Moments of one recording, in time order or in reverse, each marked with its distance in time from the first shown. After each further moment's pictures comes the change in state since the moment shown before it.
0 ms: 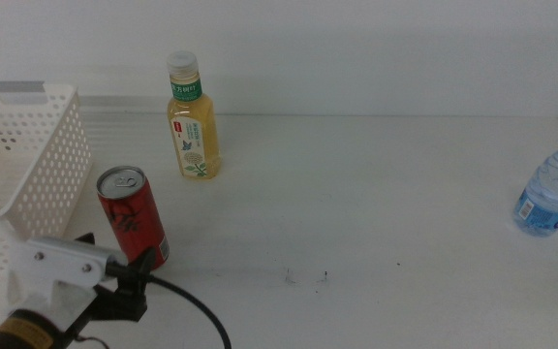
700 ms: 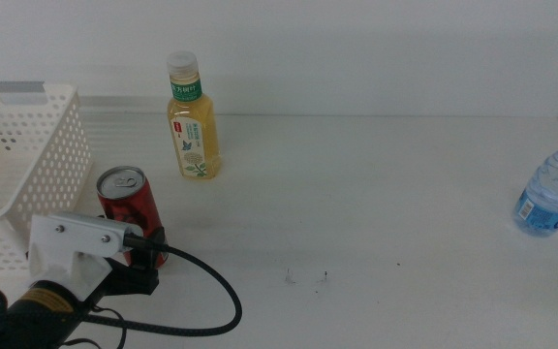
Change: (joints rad) left arm 0.000 0.071 -0.125 -0.015 0.066 0.003; right arm 0.000 0.000 0.000 0.000 0.000 0.000
